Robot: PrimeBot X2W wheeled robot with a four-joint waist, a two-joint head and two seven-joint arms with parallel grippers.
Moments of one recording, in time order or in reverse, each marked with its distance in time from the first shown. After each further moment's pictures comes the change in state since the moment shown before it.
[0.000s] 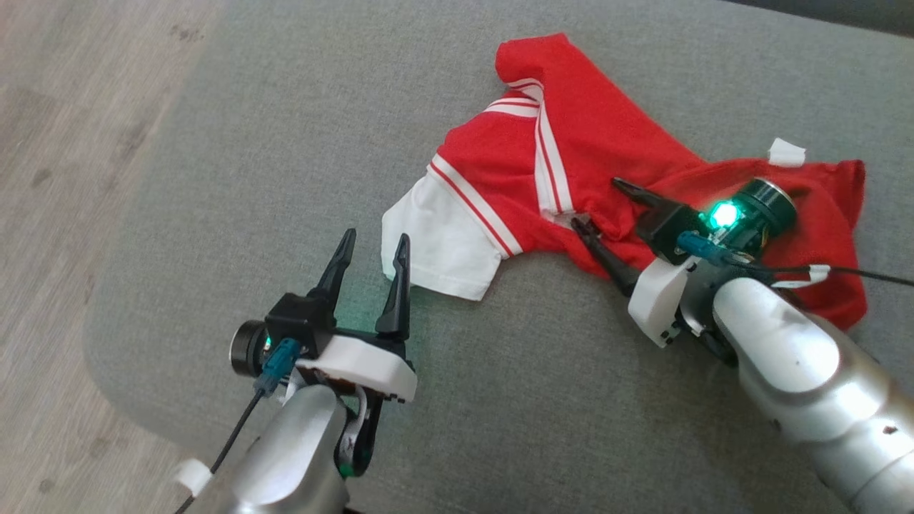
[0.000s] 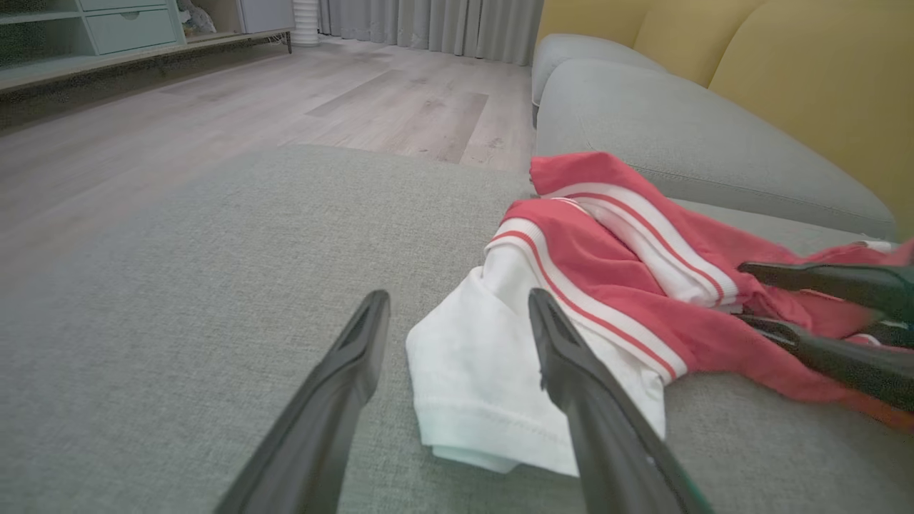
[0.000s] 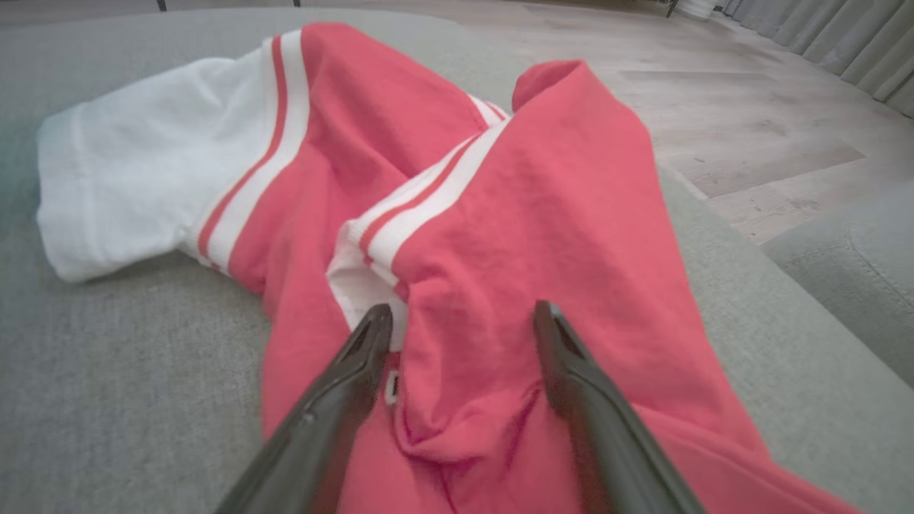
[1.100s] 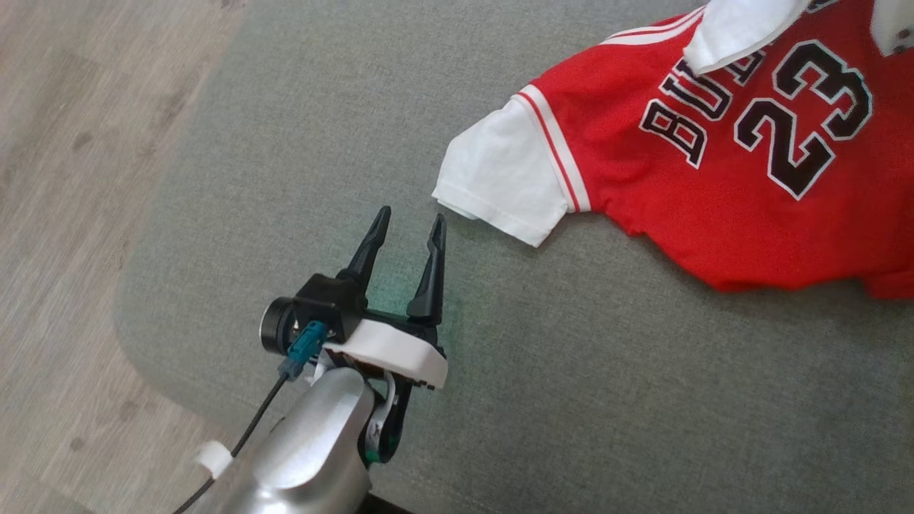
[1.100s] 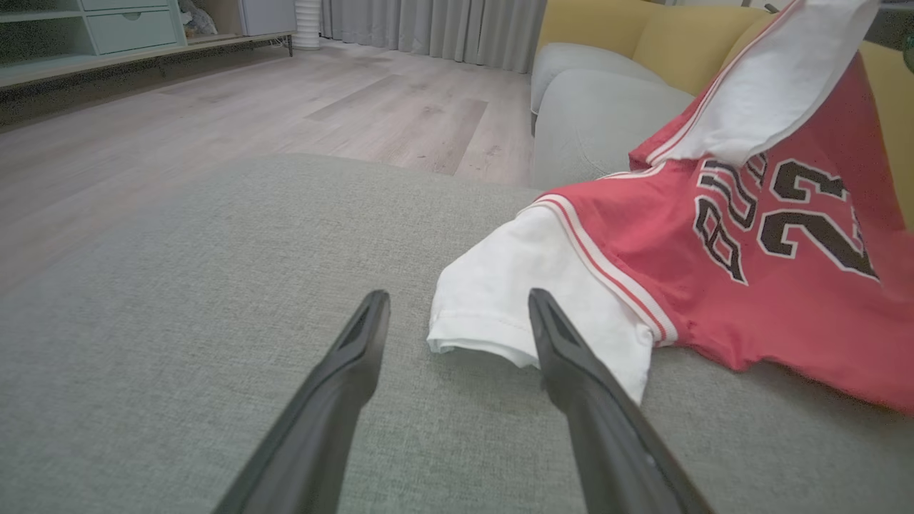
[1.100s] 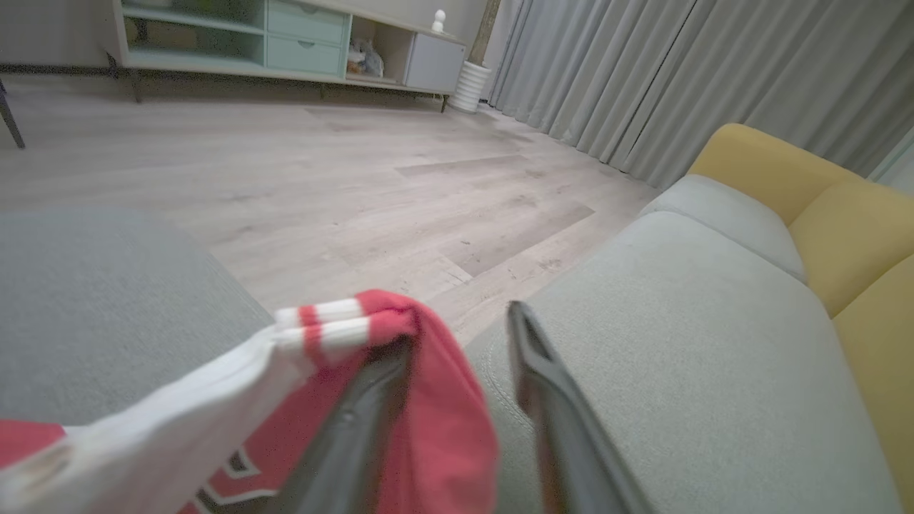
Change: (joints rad) left arm -0.053 -0.003 -0.108 -0.041 -0.078 0.031 0.000; right arm -0.525 -0.194 -0.145 0.212 0.136 0.000 0.060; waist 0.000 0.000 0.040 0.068
